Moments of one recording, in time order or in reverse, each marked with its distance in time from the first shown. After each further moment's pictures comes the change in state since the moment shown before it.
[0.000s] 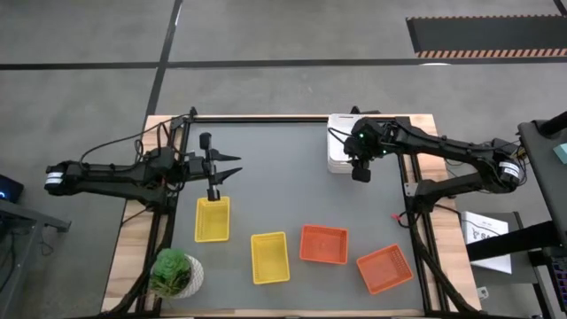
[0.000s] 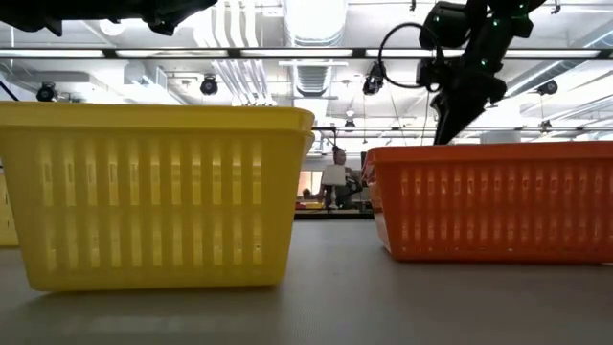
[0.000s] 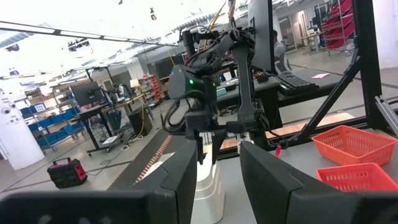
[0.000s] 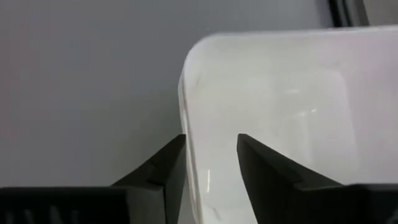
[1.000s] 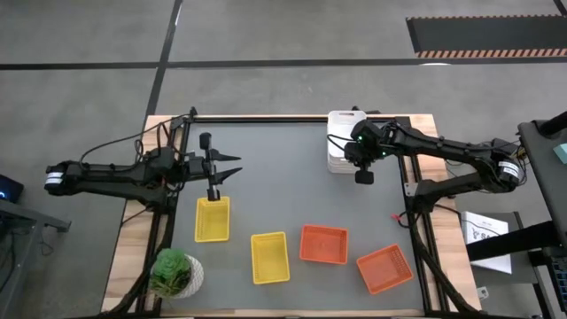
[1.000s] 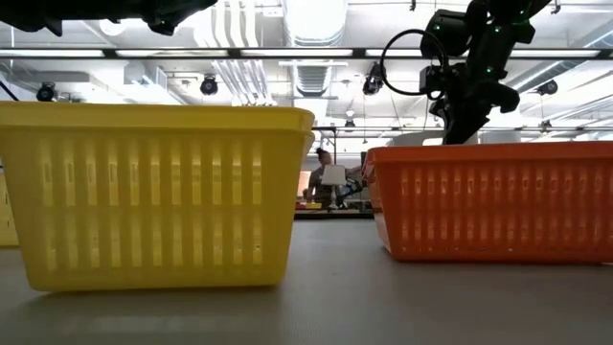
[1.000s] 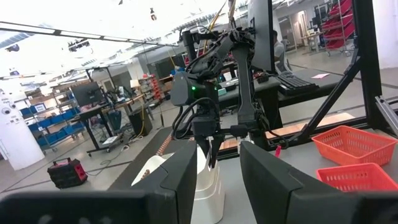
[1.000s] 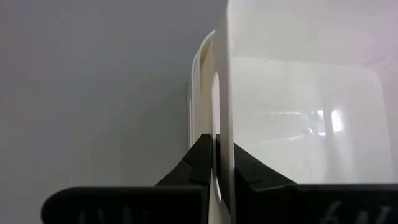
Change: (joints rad) left arm 0.000 0.000 0.000 0.001 0.000 0.001; right arm 0.000 0.008 -0.035 -0.004 -0.007 -0.109
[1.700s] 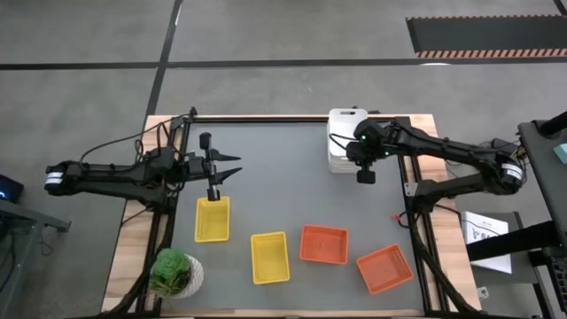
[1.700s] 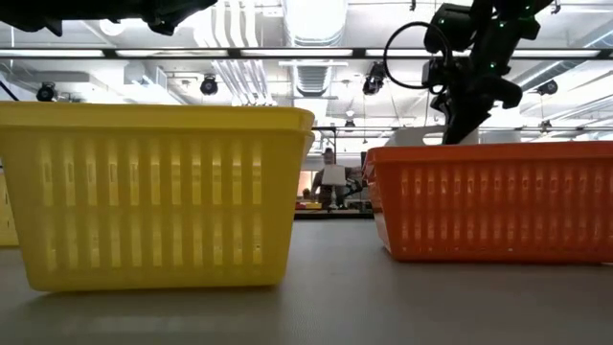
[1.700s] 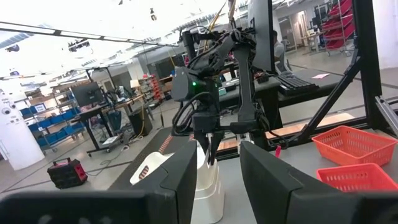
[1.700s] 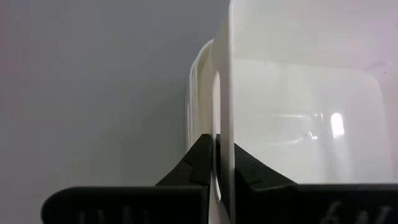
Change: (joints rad) left arm 0.000 0.000 0.000 0.001 0.000 0.000; right arm -0.001 -0.034 -0.001 -0.002 -0.001 -0.019
